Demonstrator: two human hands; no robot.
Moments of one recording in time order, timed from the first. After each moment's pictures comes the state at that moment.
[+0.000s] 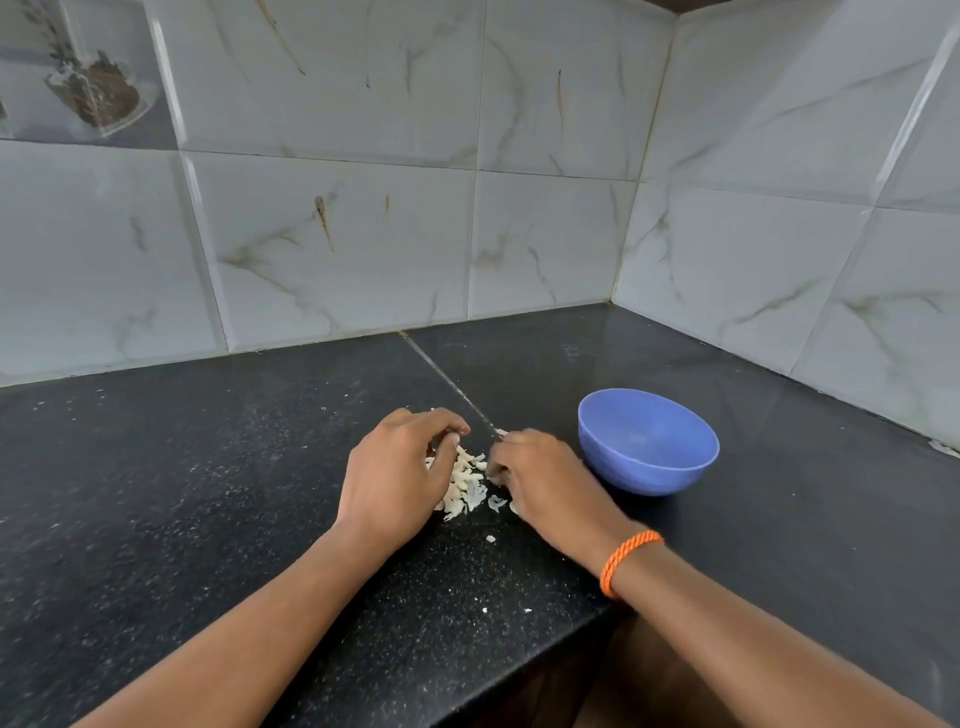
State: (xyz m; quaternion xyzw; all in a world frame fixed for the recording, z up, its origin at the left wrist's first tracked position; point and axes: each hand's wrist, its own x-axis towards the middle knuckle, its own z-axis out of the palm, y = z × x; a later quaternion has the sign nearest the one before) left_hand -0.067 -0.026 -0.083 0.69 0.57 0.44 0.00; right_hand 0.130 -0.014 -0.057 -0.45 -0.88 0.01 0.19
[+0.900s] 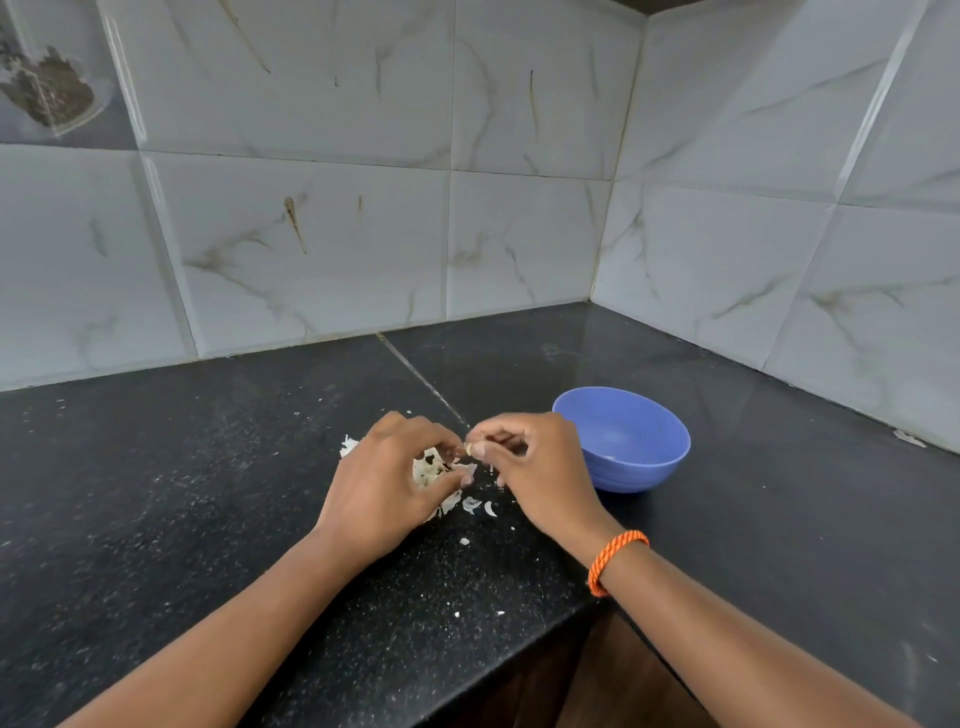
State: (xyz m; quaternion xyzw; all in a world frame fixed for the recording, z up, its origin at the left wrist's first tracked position) left_hand -0.063 -0.026 -0.087 0.76 0.50 0.41 0.05; right_hand 0.139 -0.013 -0.063 -0.45 -0.73 0.21 0.46
